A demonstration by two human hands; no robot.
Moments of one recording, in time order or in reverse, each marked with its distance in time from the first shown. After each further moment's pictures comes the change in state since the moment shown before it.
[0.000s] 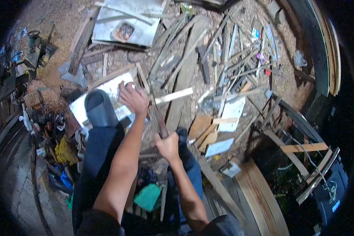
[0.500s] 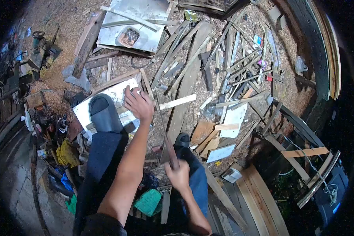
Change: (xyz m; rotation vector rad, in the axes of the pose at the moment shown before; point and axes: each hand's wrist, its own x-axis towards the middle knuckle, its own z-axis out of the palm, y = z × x) left_hand 0.009 0.006 -0.001 -0.027 0.014 0.009; right_hand -0.068 0.030 -0.023 -0.175 0.027 -0.123
